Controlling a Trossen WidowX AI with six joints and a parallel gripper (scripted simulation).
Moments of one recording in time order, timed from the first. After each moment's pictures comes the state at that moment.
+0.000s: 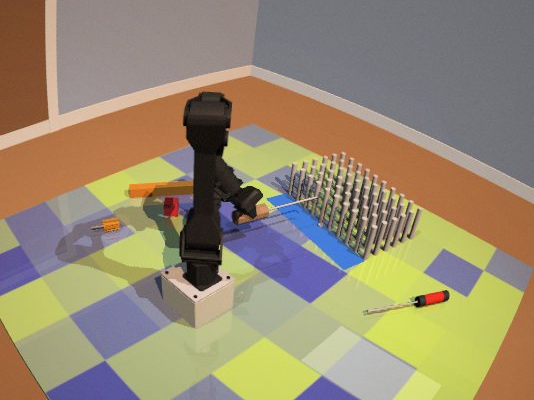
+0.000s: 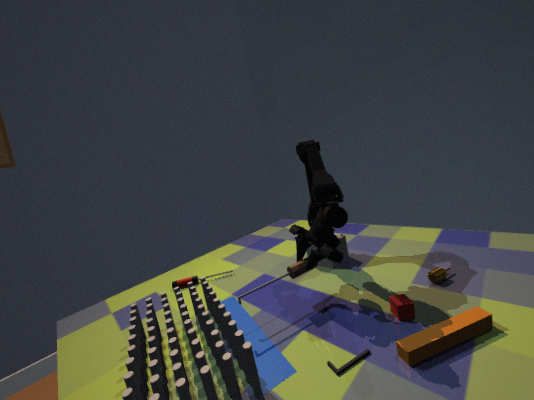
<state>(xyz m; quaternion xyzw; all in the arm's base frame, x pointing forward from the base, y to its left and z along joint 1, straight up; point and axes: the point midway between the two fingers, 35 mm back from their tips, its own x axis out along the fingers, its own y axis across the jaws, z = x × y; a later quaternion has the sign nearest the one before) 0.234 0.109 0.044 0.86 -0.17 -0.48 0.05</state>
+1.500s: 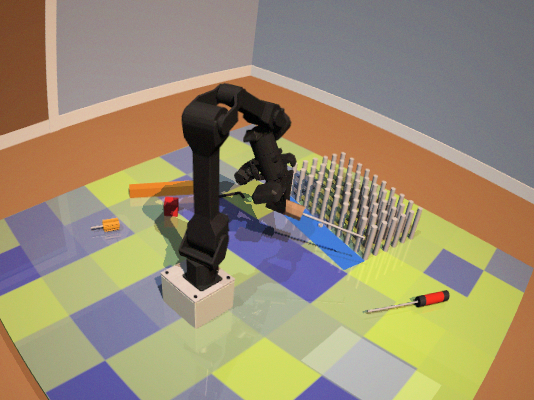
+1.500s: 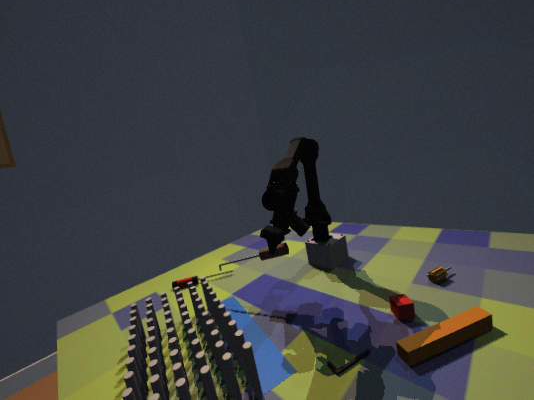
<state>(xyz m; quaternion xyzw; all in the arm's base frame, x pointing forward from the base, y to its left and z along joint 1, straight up) 0.275 0.026 0.099 0.73 -0.41 -0.45 -0.31</state>
